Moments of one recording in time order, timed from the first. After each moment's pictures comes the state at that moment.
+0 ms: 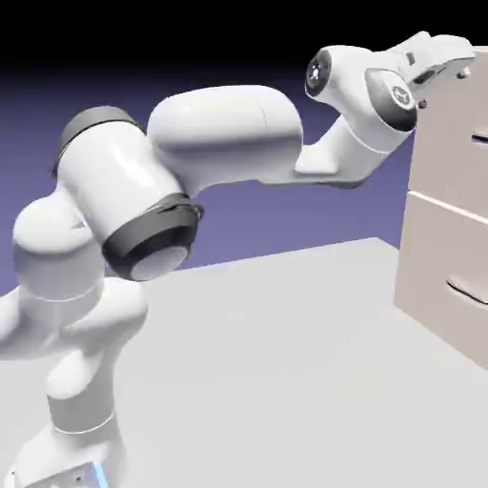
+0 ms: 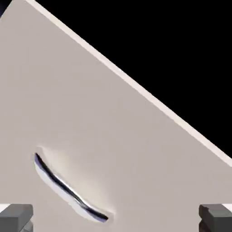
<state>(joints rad) 1.69 -0.69 -1.49 -1.67 -1.62 2.99 0.97</state>
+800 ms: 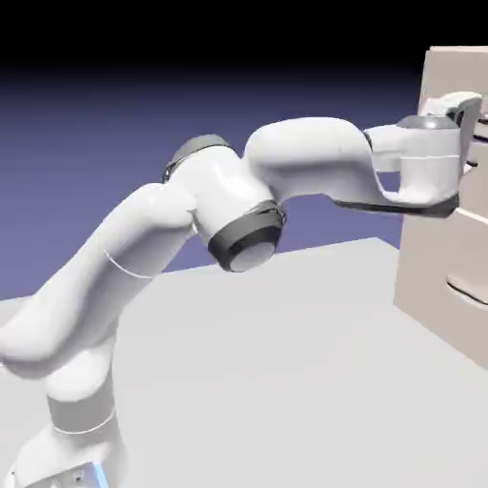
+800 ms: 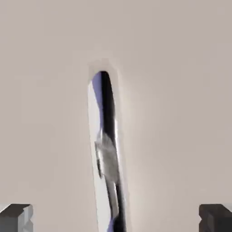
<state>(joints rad) 2.52 -0.75 -2.24 -1.11 -2.44 2.97 1.09</state>
